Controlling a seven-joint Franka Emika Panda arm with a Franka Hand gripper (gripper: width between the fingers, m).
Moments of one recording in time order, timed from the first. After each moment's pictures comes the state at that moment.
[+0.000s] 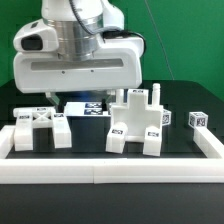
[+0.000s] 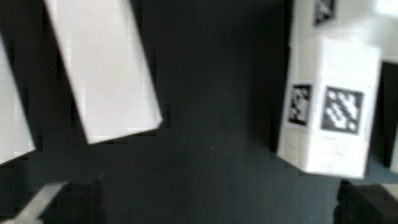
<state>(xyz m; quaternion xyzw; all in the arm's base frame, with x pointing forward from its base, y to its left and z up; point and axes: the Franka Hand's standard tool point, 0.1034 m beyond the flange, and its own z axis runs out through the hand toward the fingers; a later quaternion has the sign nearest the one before) 0.547 -0.084 0.073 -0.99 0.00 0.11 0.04</state>
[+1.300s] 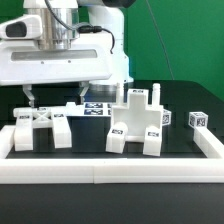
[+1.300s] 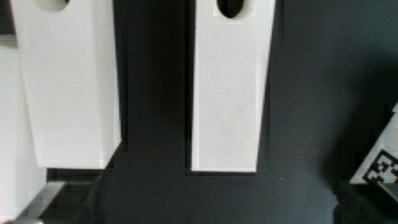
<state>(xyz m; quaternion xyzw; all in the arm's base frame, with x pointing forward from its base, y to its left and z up) 0.519 -0.121 0.073 -0.99 -0.11 0.00 0.01</state>
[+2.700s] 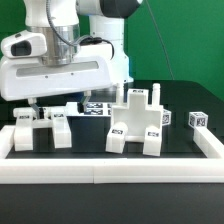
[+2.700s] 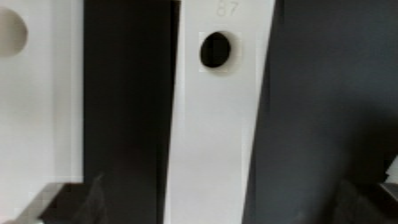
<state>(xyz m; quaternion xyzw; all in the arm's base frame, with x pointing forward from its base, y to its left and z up) 0.502 -0.117 0.047 -0.99 -0.14 0.04 0.02</state>
